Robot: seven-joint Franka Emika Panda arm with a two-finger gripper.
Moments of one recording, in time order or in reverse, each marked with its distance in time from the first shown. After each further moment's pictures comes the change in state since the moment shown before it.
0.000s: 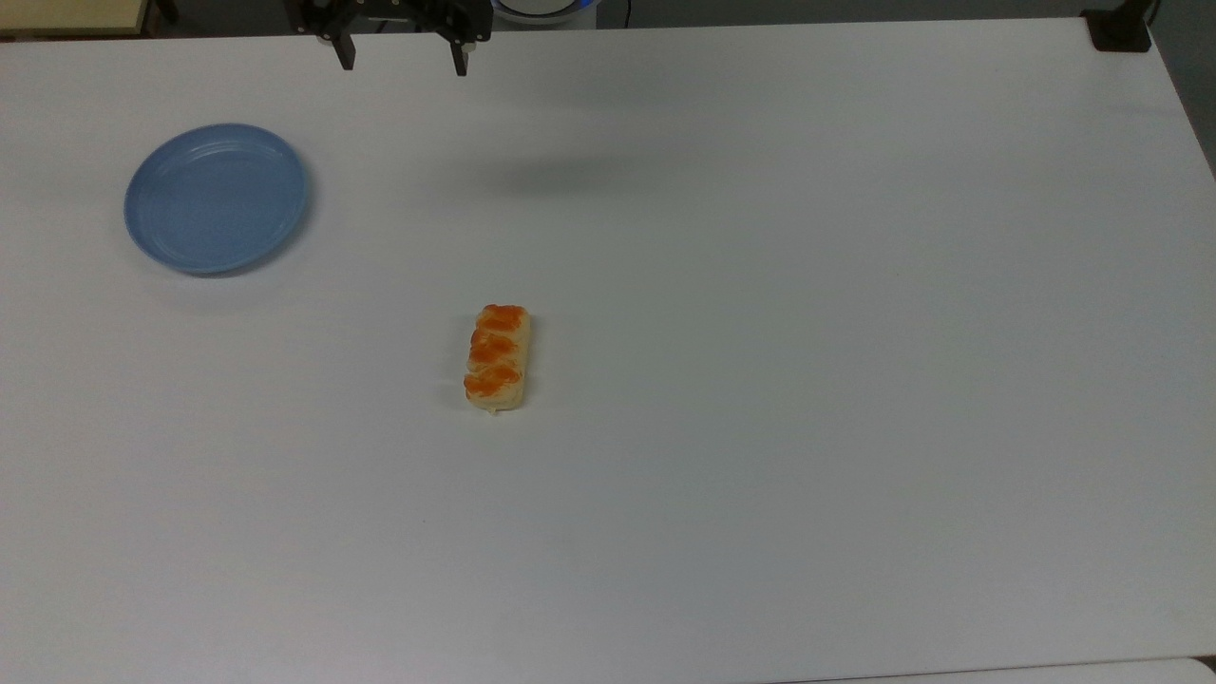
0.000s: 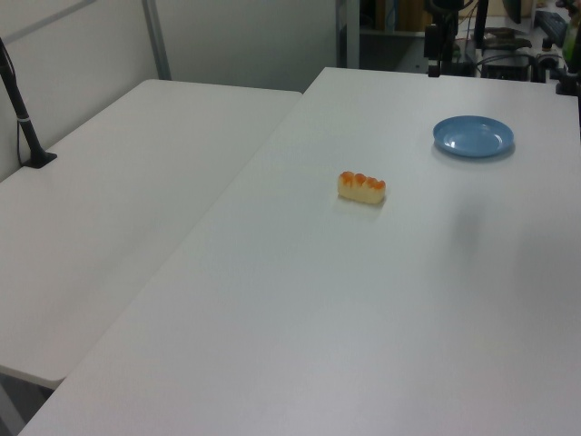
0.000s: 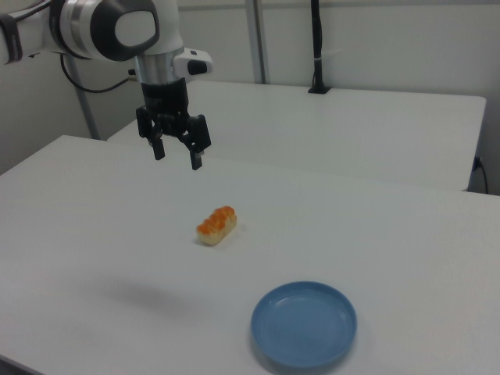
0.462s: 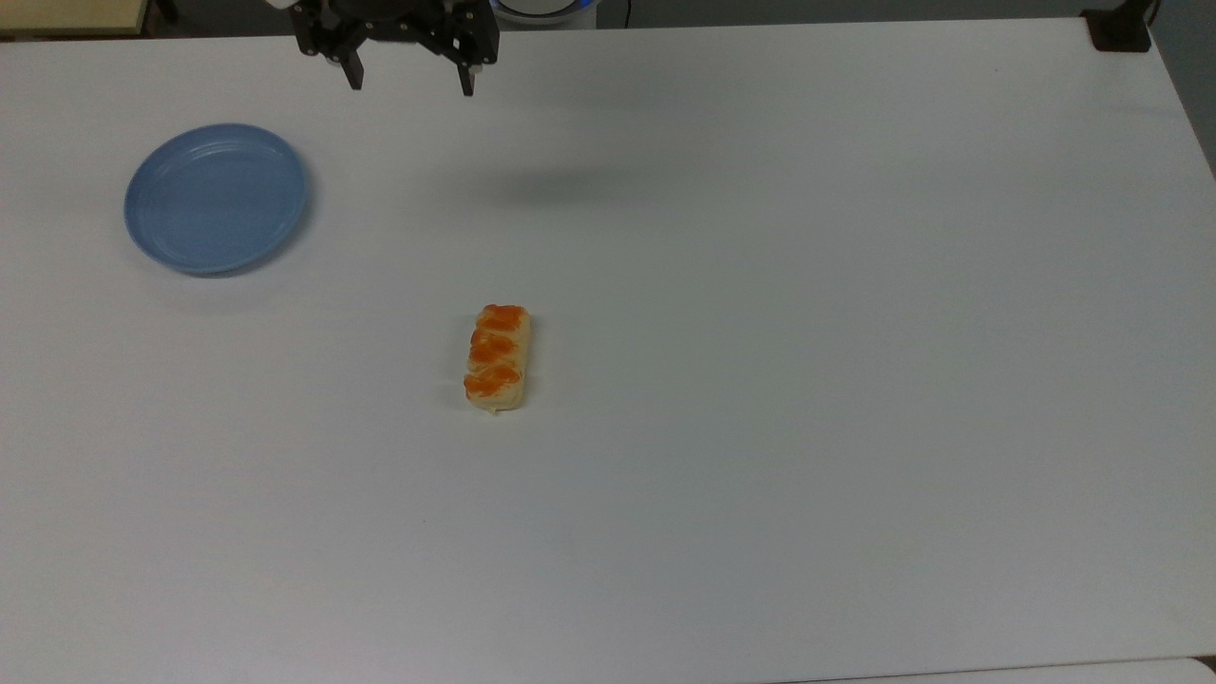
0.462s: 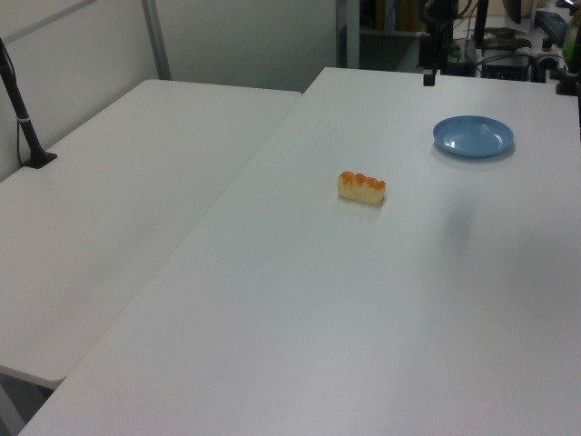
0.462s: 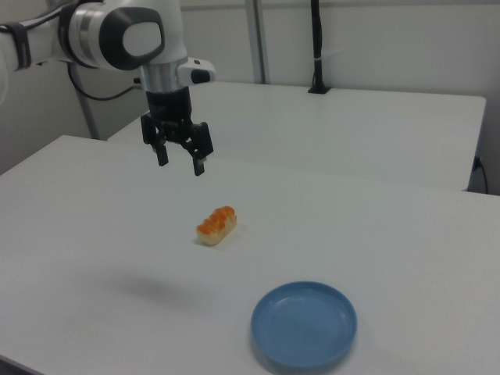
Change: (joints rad) arm -0.004 0.035 0.016 -0.004 0.000 0.025 0.016
